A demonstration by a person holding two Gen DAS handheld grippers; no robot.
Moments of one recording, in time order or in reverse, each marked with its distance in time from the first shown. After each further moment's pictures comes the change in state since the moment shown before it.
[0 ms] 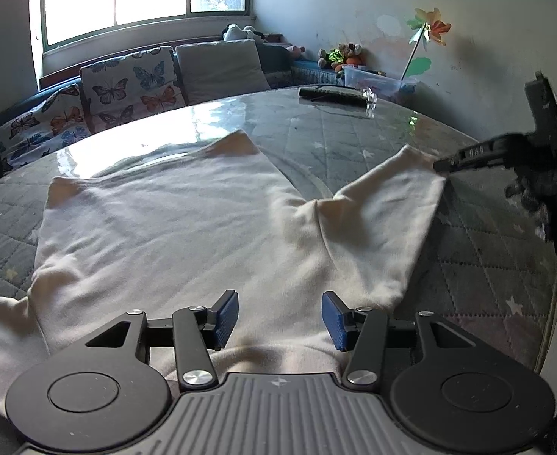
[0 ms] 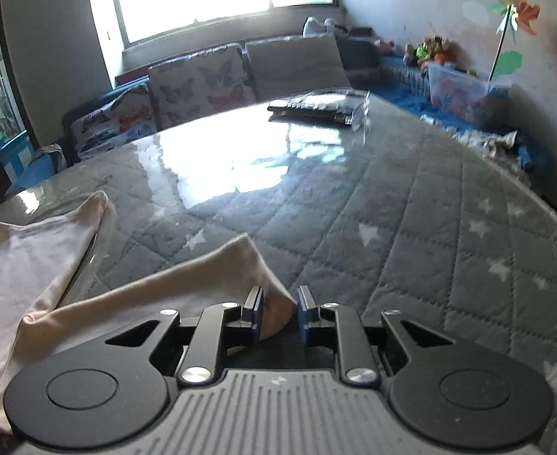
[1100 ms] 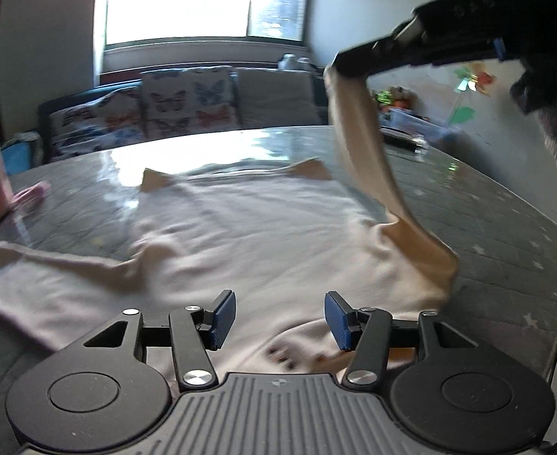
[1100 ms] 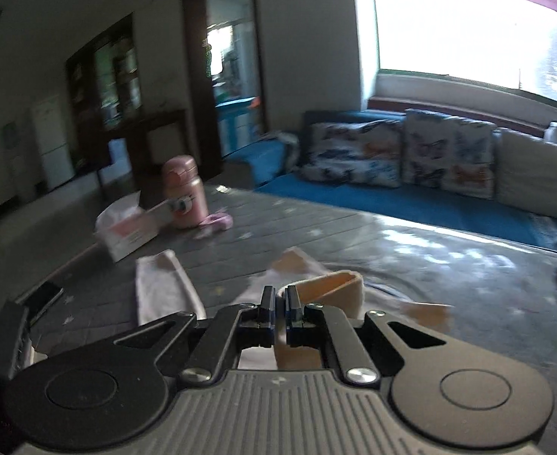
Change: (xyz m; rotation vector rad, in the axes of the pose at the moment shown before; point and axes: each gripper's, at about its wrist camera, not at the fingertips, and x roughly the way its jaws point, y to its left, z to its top) left arm -0.065 0.062 -0.036 -0.161 -0.105 0.110; right arm -0.093 0.291 0.041 -0.526 -0.077 0.563
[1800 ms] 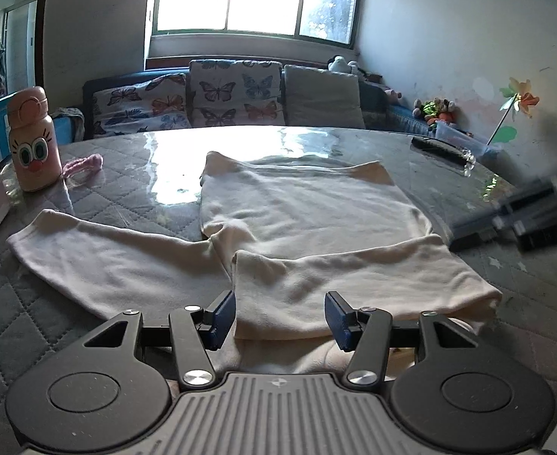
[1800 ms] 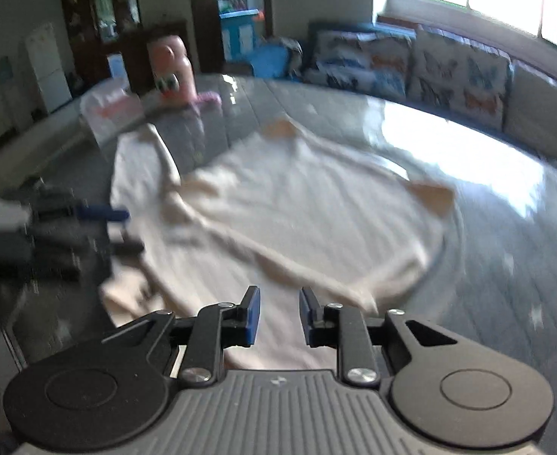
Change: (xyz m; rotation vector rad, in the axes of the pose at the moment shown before) left arm -0.001 0.035 -0.001 -0.095 0.008 0.092; right arm 0.015 -0.033 -0.090 -0.015 0.292 -0.006
